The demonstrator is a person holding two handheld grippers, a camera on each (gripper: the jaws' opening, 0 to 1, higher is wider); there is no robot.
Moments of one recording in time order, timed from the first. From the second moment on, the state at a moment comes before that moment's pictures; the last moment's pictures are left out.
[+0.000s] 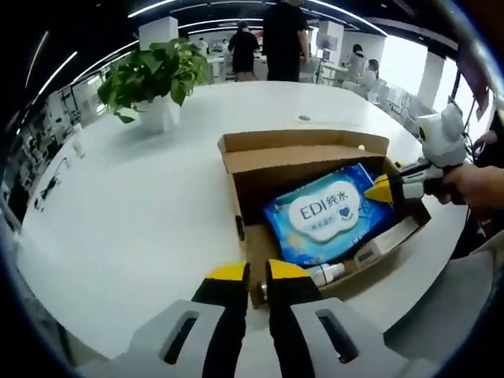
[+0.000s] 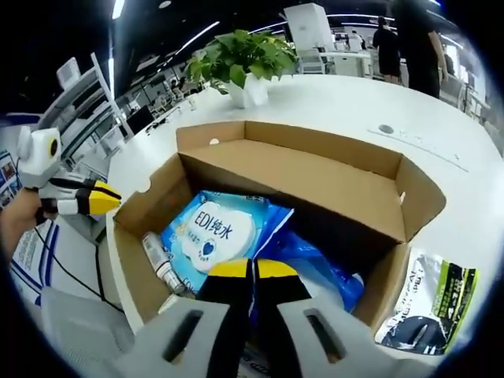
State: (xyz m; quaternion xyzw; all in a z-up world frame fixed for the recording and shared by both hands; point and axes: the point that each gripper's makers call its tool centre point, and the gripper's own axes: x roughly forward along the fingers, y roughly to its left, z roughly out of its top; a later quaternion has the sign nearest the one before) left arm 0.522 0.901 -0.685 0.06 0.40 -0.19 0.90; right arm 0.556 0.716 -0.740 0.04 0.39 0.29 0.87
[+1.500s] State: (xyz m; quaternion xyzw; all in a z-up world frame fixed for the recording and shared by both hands) left arm 0.547 0.841 -0.777 0.09 0.51 -0.26 0.82; right arm 0.555 0.714 -0.748 0.04 0.39 0.30 0.87
